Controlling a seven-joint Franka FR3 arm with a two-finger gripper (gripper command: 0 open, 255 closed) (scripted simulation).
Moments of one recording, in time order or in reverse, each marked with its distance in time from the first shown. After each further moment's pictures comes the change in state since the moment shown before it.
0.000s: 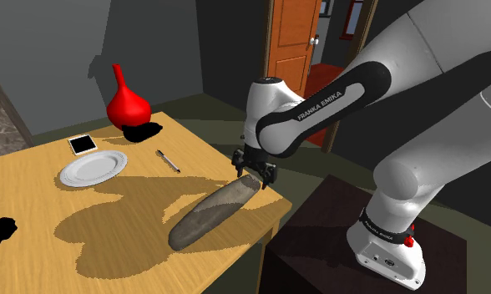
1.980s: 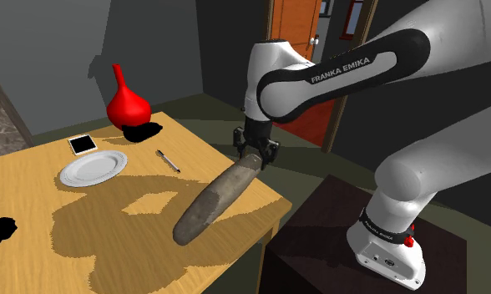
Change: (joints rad) arm 0.043 -0.168 -0.117 0.109 0.000 -0.275 -0.023
